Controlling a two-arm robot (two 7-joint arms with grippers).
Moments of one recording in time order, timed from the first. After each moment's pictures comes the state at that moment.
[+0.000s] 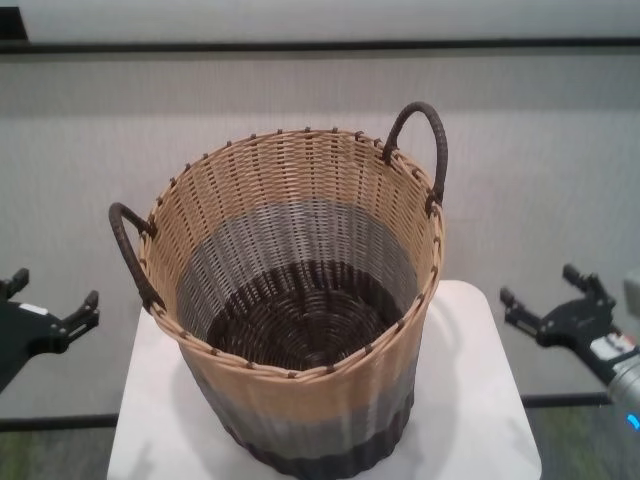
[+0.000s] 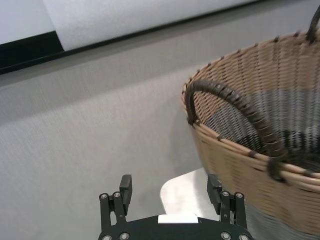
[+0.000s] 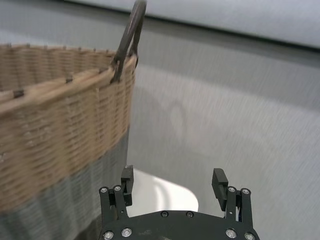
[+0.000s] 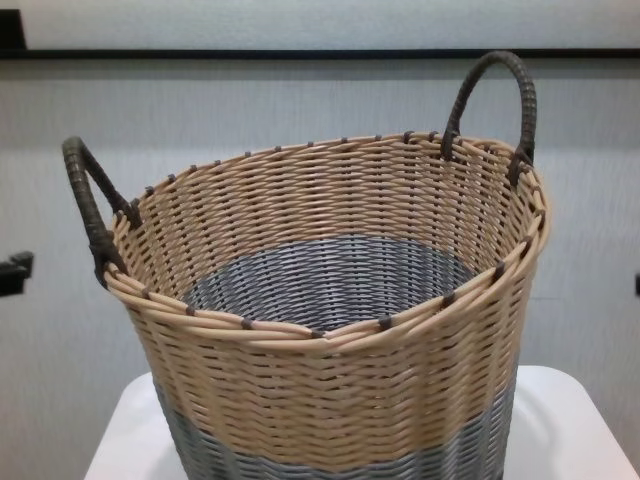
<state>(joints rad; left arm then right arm) 0.02 0.67 0.26 -1.67 -0.40 -0.03 0.02 0.07 0.61 -0.33 -1.49 0.39 -0.12 0.06</state>
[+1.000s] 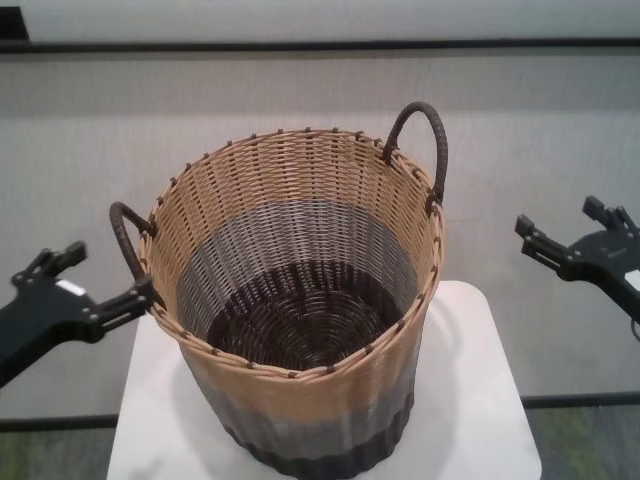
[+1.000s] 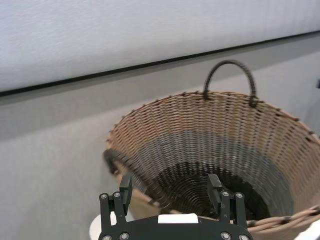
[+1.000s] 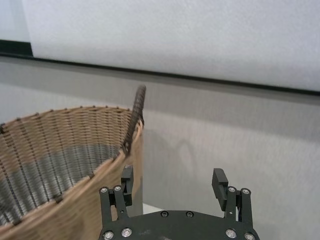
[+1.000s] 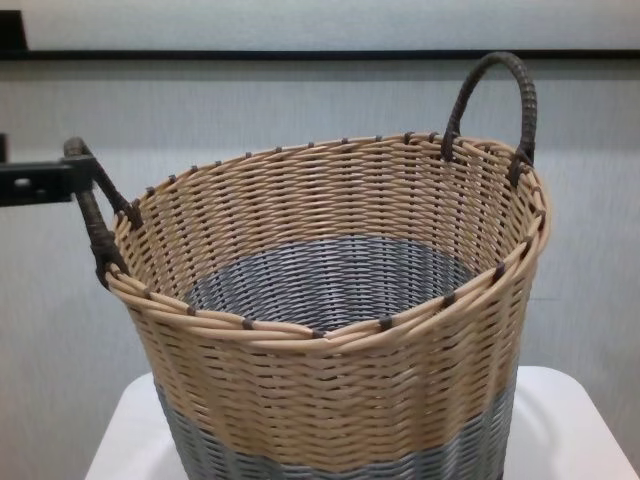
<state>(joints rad) 0.15 0.74 0.12 -1.93 -0.62 0.05 -0.20 0.02 0.64 -0.17 -1.76 0.54 0.08 0.11</state>
